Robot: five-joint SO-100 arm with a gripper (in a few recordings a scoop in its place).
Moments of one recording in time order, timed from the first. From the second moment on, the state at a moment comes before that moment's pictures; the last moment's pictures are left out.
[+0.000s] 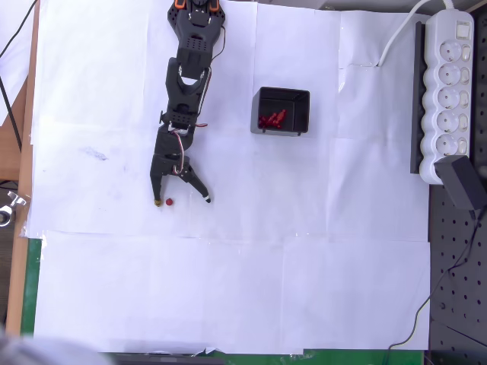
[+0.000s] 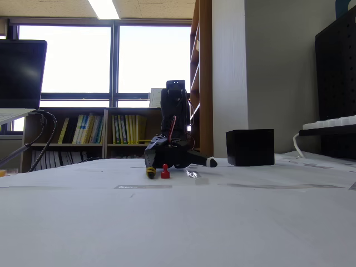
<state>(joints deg) 11.8 137.4 73.3 -47.3 -89.8</state>
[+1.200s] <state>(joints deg) 11.2 137.3 72.9 -47.7 -94.1</state>
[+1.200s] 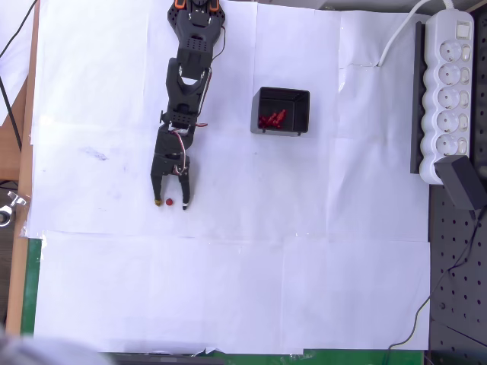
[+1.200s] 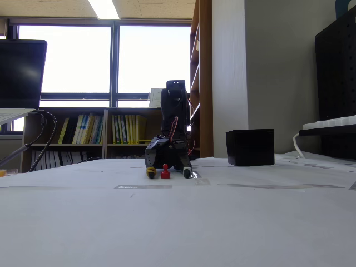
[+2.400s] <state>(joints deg) 15.6 116.5 68.7 -15.1 -88.1</state>
